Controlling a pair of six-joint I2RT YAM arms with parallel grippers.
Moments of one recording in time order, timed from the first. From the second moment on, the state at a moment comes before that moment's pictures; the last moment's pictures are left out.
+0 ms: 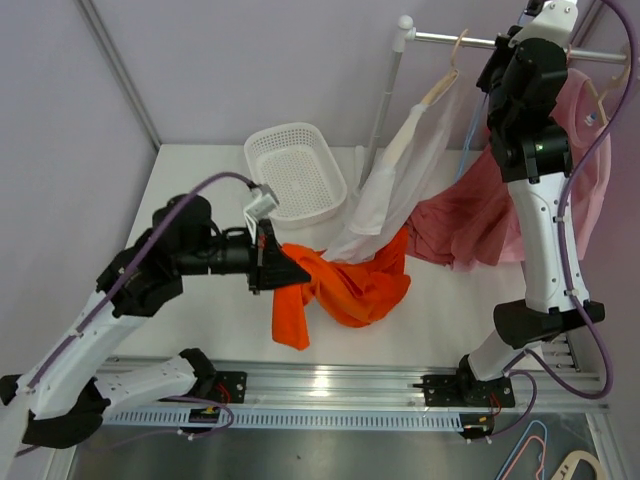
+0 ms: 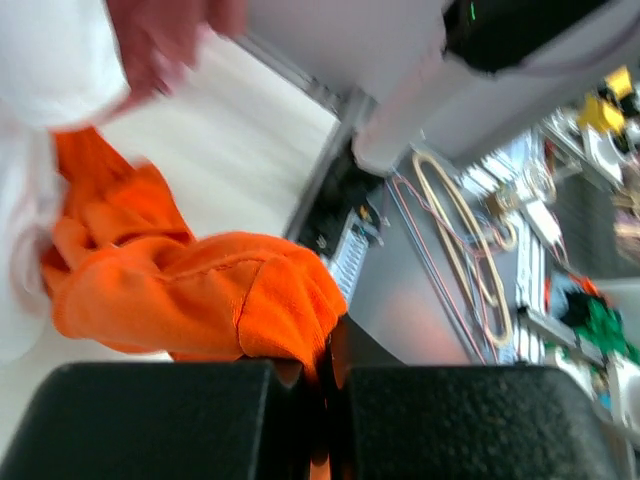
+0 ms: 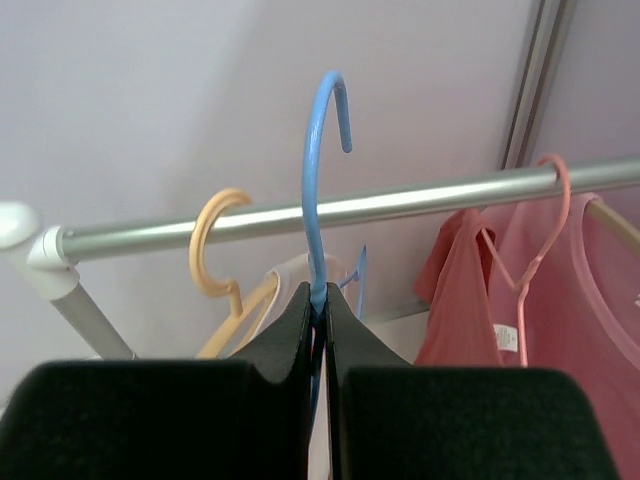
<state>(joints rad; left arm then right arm) -0.82 0.94 1.33 -0.71 0.57 -0.36 0.24 1.63 2.24 -0.52 0.48 0.08</state>
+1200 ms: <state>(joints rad) -0.09 1.83 2.42 0.04 0.74 -0.74 0.03 1.83 2.23 -0.45 0.30 0.12</state>
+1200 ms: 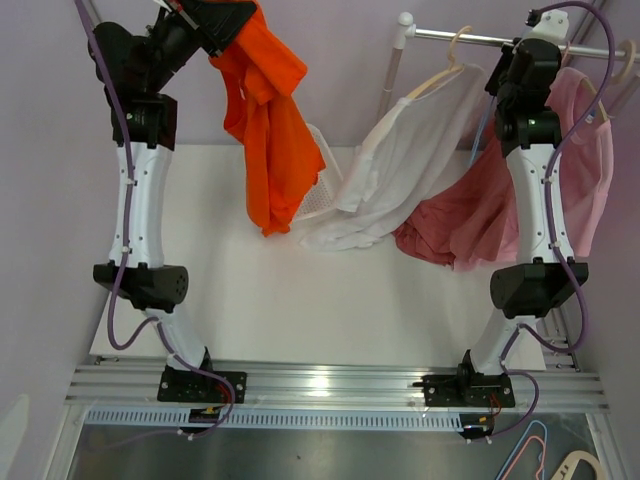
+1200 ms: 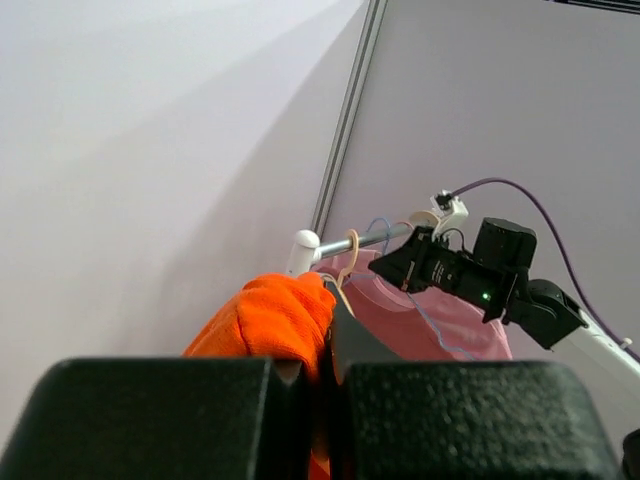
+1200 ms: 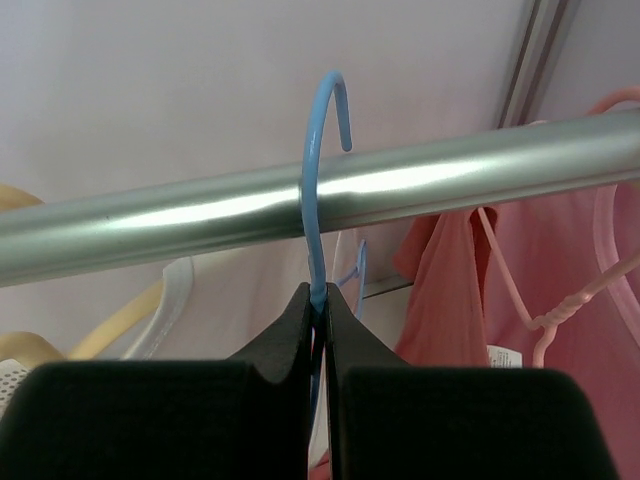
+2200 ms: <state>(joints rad) -0.09 2.20 1.91 -0.13 0.57 -0.85 0.04 1.69 2.02 -0.38 0.23 0.17</state>
